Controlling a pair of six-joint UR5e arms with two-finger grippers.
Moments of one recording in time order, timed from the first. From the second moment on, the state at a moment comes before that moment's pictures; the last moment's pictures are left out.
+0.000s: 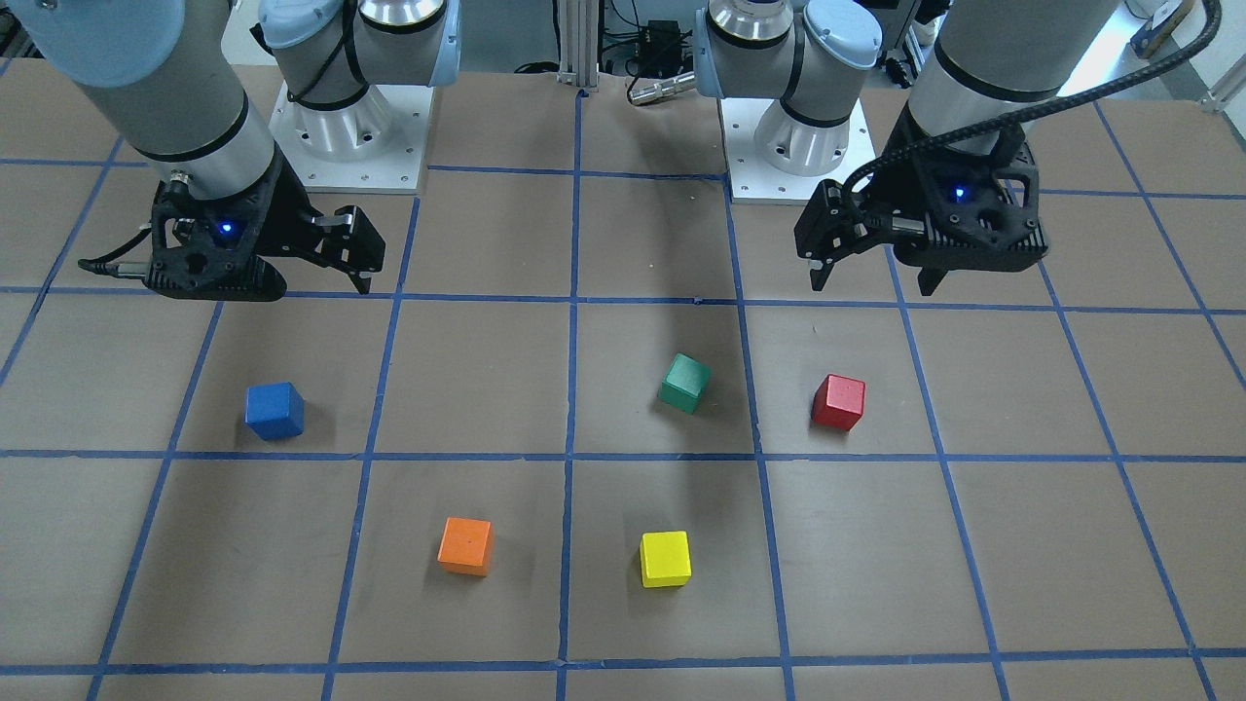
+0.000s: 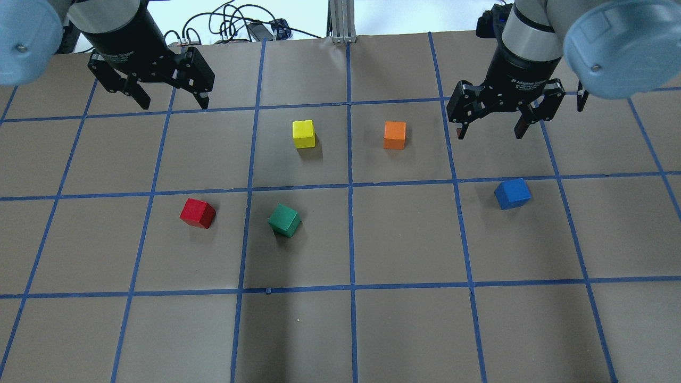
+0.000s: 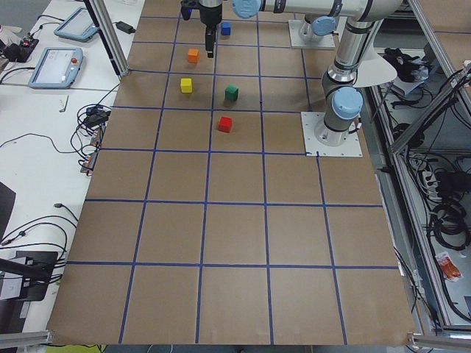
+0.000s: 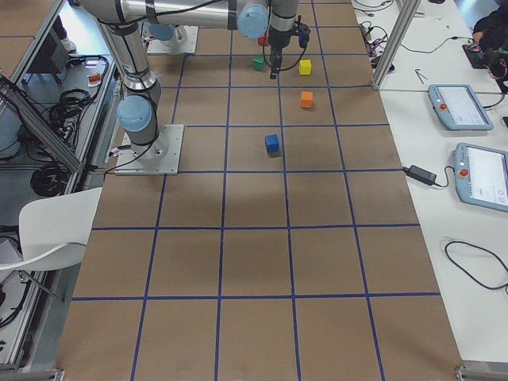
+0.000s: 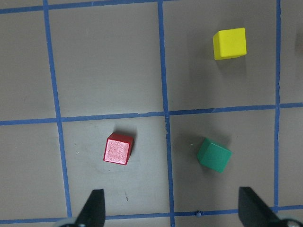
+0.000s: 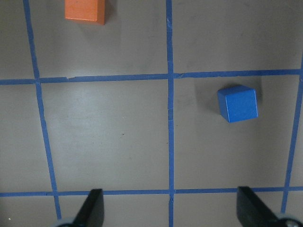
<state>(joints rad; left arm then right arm) -1.56 -1.64 -1.45 -1.58 1.59 0.06 1.58 -1.50 1.58 -1.56 -1.54 0.03</state>
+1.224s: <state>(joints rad) -1.52 -1.65 -1.50 -1.59 1.59 0.15 1.58 -1.50 1.60 -1.57 -1.55 0.01</state>
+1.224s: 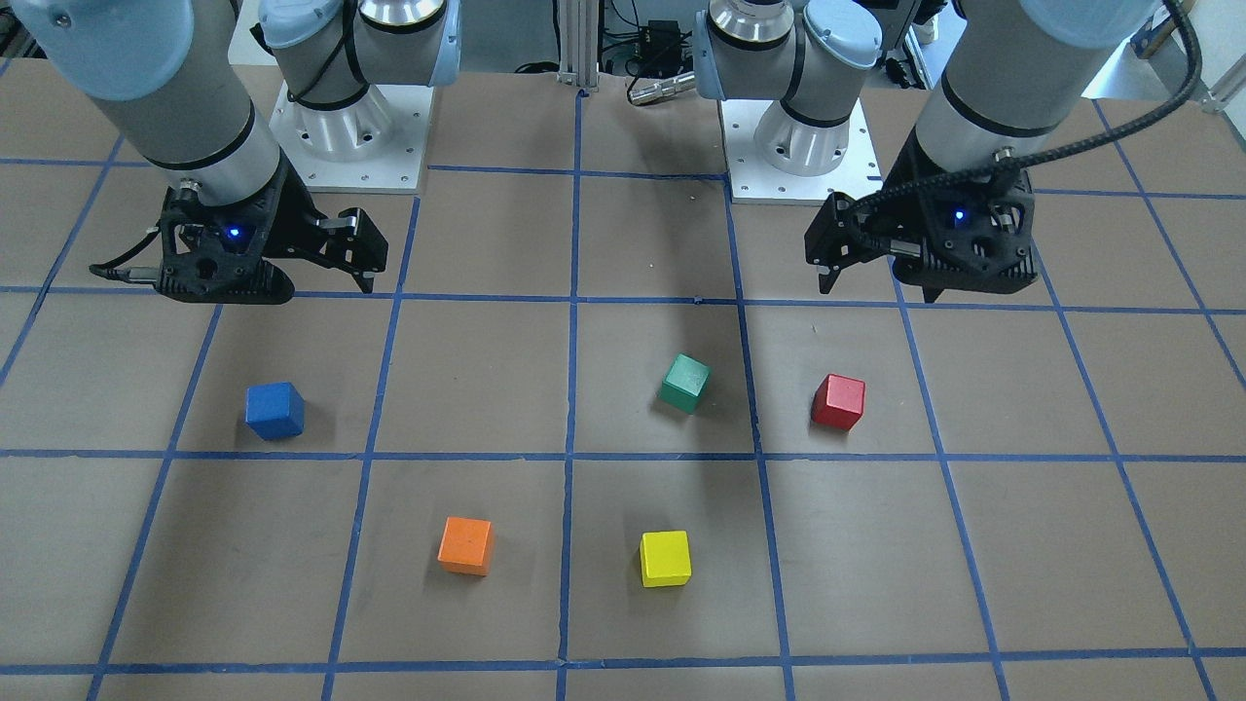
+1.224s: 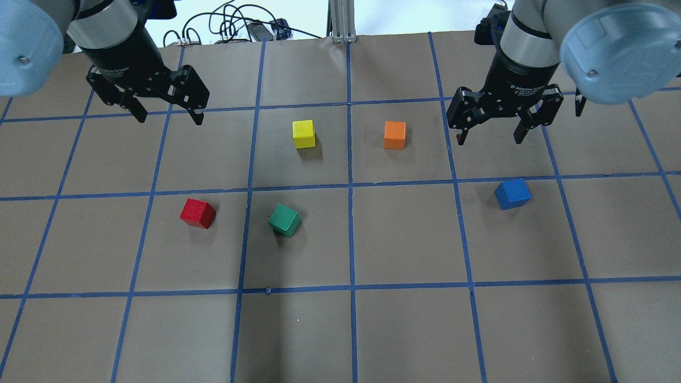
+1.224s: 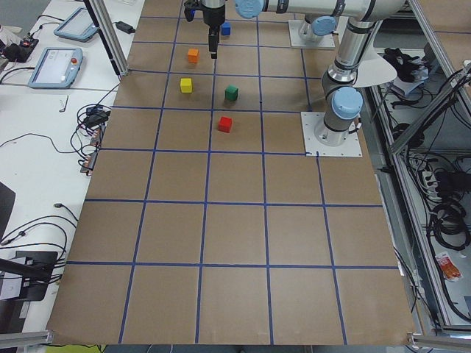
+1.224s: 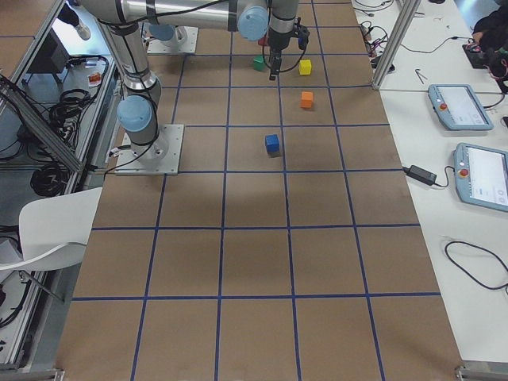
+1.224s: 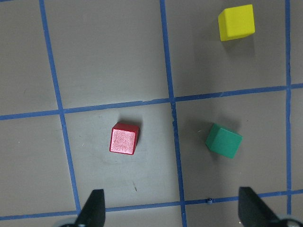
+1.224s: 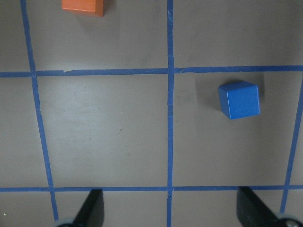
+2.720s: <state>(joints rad) -1.40 -1.81 -2.05 -0.92 1.59 0.42 1.58 -1.52 1.63 -1.57 -1.54 -0.03</state>
